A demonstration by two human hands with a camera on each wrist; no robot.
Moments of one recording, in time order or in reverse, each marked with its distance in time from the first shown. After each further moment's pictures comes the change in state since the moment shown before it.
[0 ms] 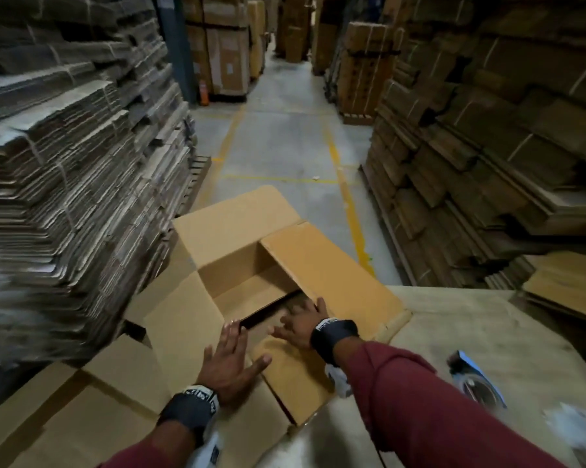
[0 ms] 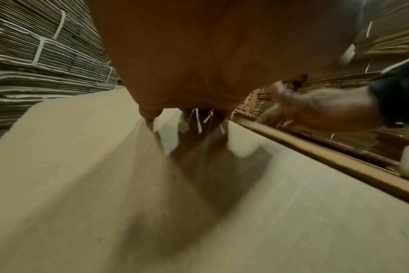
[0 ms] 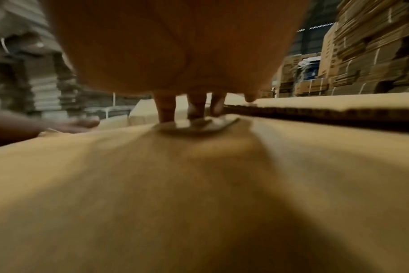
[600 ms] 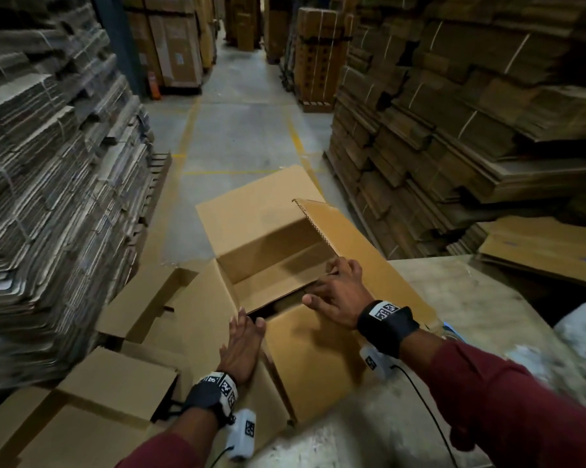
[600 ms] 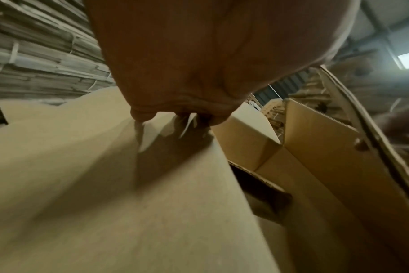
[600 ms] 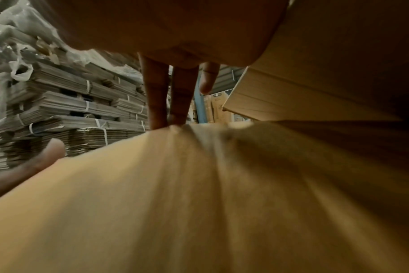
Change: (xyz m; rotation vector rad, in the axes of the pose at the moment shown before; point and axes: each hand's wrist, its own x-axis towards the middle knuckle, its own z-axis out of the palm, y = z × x) left_hand -0.012 0.044 0.000 -0.525 -0.012 0.012; right_hand -0.116 0.047 -0.028 0.078 0.587 -0.099
